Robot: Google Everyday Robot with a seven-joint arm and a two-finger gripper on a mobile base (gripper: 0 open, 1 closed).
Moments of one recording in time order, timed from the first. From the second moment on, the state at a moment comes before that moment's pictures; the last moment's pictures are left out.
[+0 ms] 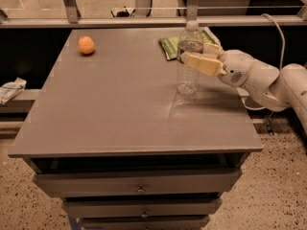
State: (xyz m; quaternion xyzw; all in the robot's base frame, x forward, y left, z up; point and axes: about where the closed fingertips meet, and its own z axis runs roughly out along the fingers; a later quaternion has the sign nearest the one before) arm 0.623 -0.126 0.940 -0.33 0.52 0.46 0.64
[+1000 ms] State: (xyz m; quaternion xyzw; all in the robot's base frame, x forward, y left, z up) arm 0.614 -0.140 0.925 -0.29 0.50 0.47 0.67
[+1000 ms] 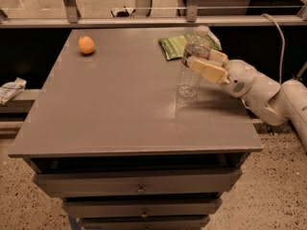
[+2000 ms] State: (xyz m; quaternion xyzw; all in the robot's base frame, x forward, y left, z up) arm 0.613 -0.143 0.924 -0.28 0.50 0.47 0.67
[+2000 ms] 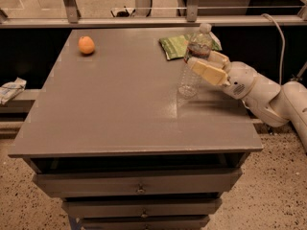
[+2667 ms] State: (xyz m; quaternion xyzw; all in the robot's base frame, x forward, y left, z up) arm 0.614 -0.147 0.924 -0.29 0.51 0.47 0.67
